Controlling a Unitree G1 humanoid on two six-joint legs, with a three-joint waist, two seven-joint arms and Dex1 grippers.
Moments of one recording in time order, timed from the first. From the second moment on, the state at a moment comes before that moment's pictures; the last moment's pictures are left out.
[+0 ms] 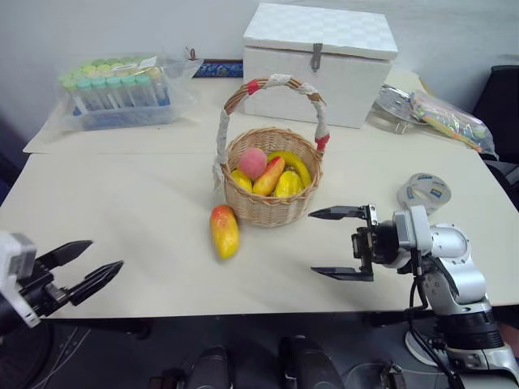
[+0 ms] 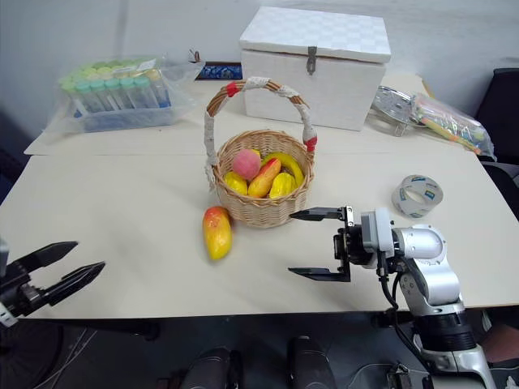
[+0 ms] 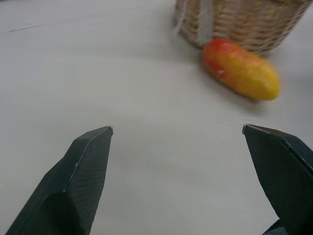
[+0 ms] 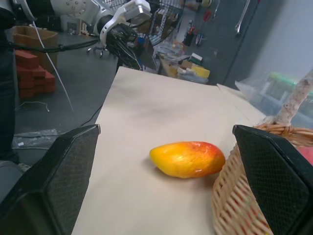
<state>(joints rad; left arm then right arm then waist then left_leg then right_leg) 0.26 0.73 0.80 -0.53 -0.81 0.82 -0.75 -0.32 -0.57 -0.02 -0.11 0.61 -0.05 1.40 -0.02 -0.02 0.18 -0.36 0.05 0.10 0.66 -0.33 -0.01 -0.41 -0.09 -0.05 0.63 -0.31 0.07</state>
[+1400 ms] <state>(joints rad) -0.31 0.92 0.37 -0.42 -1.06 1.20 -0.80 -0.19 -0.60 -0.15 -0.25 0.65 0.07 1.15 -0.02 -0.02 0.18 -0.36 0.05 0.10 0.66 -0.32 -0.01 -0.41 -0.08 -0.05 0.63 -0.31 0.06</state>
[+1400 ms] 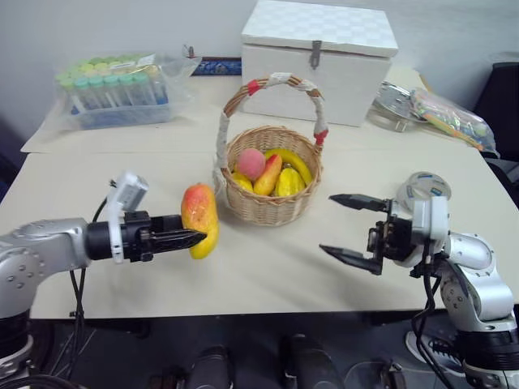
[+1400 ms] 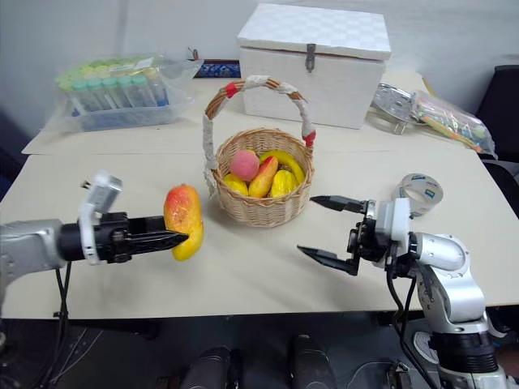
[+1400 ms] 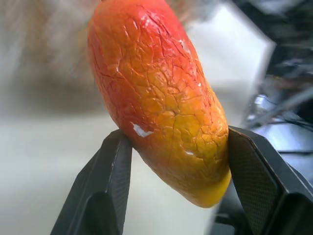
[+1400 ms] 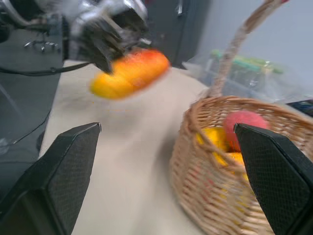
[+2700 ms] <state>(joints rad) -0.12 0.78 0.49 -0.56 -0.87 0.80 -0.89 -1.21 -0.40 -0.05 1.15 0.32 -0.07 1.32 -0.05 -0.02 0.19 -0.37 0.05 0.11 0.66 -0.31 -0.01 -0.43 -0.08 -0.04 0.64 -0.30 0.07</state>
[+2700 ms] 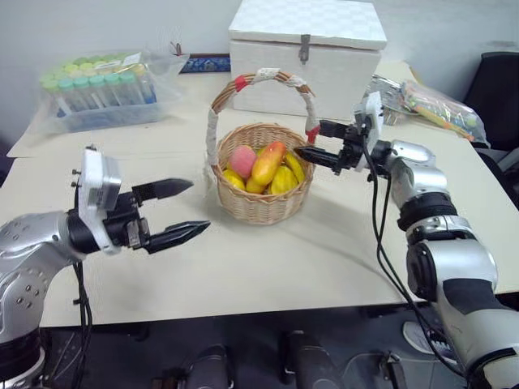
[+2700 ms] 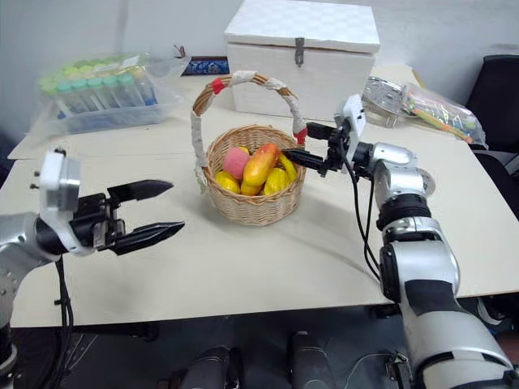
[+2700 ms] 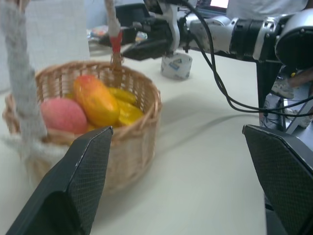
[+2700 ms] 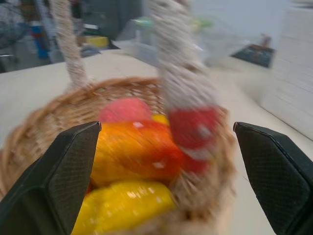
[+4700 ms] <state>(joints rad) -0.17 0.73 0.24 -0.30 -0.76 0.54 -0.99 -0.42 -0.66 -0.44 0.09 0.48 0.46 0.62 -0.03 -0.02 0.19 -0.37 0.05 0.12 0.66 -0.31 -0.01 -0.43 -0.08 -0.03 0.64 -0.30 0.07</state>
